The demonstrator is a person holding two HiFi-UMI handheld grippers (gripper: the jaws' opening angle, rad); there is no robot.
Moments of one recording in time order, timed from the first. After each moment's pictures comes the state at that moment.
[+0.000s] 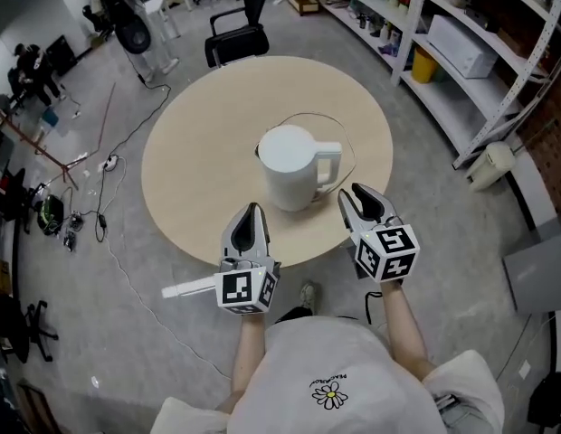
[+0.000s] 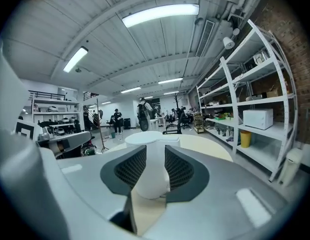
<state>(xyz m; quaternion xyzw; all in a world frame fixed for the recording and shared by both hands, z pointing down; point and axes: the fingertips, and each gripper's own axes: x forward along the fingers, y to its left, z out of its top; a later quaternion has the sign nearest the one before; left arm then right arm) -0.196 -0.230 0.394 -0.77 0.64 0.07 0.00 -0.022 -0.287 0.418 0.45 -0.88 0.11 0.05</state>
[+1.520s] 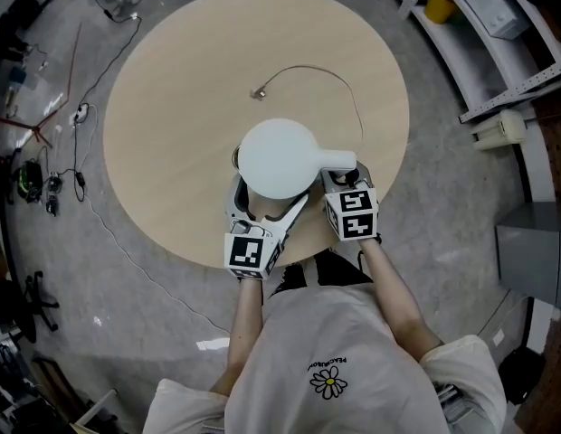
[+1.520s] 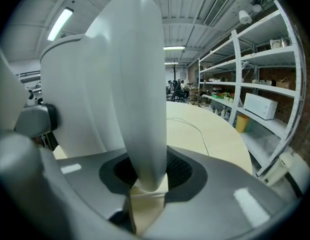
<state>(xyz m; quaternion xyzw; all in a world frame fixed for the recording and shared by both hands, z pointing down) -0.157 -0.377 0.511 -0.83 0.55 -0.02 -0.09 -0.059 -0.437 0.581 0.46 -0.84 0.15 0.23</state>
